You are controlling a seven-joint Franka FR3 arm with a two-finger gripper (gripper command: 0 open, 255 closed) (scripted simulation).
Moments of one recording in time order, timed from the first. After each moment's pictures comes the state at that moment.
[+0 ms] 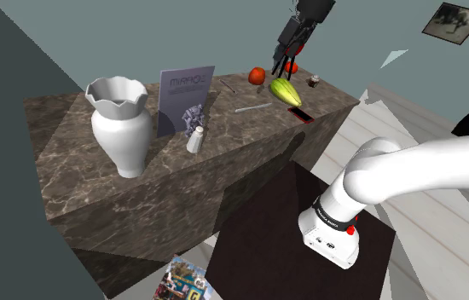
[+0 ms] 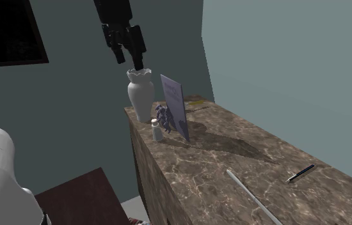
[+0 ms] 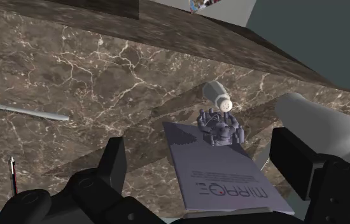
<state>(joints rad) 0.00 -0.77 0.00 -2.26 0.08 1.69 -0.11</state>
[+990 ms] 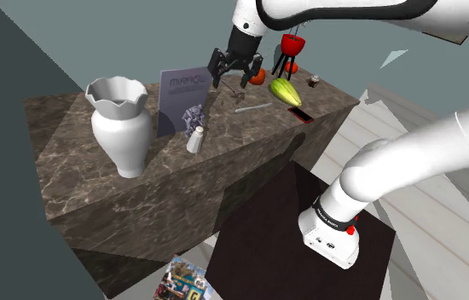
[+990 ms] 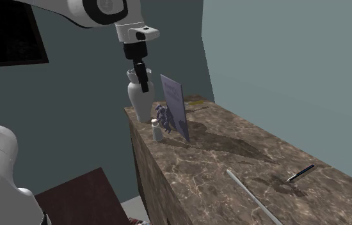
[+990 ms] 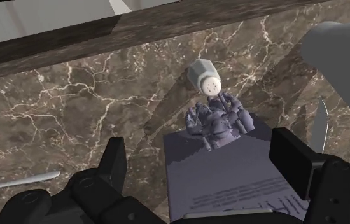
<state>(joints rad) -0.11 -0.46 0.33 -2.27 0.13 1.96 0.52</state>
